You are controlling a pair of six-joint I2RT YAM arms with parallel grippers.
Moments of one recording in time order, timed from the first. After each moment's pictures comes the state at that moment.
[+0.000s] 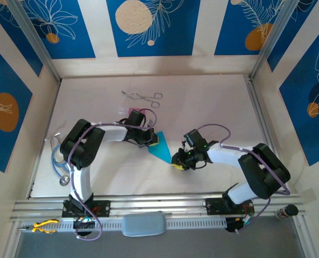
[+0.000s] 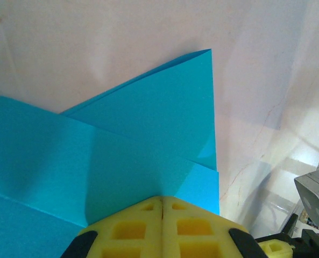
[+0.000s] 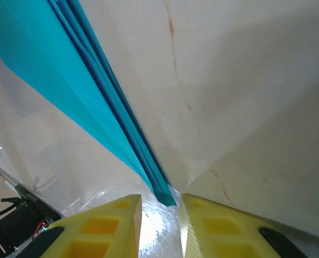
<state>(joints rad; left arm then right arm) -0.55 1.95 1.04 -0.10 0.60 -0.74 0.59 1.46 0.57 -0.23 -0.52 0.96</state>
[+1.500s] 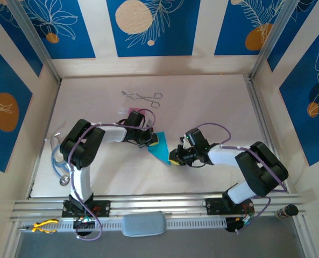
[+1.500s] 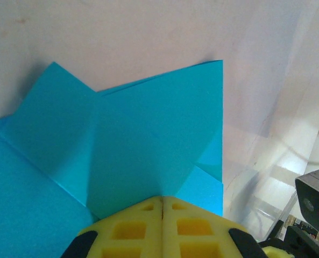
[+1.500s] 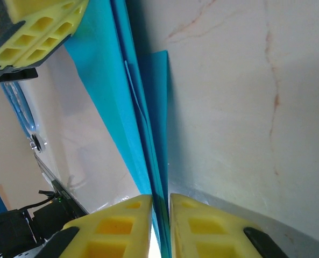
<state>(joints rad) -0.54 1.95 1.02 -0.05 0.61 -0.82 0.56 1.49 0.51 0.04 -0.59 0.98</state>
